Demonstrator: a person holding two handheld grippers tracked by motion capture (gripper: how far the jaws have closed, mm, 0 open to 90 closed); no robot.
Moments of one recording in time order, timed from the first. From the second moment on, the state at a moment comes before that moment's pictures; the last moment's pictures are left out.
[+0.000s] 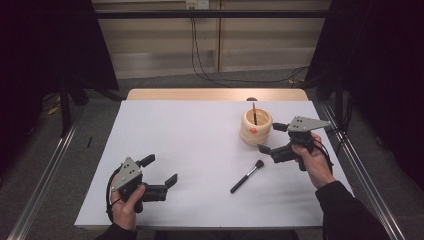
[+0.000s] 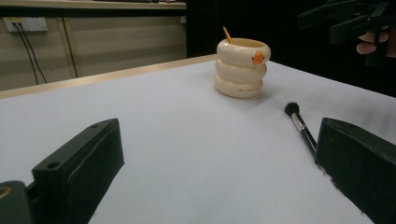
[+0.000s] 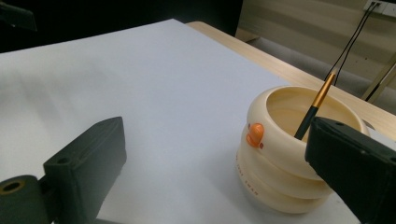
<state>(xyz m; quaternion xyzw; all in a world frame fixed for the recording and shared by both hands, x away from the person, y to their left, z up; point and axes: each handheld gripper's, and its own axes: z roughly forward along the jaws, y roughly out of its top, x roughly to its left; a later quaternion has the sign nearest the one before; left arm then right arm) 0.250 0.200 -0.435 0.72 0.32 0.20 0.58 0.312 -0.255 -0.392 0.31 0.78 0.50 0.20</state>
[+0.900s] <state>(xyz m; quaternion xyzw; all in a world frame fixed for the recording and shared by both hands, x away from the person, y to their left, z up) 0.249 0.200 -0.436 0.72 0.32 0.20 0.58 0.330 -0.236 -0.399 0.24 0.87 0.42 0.07</state>
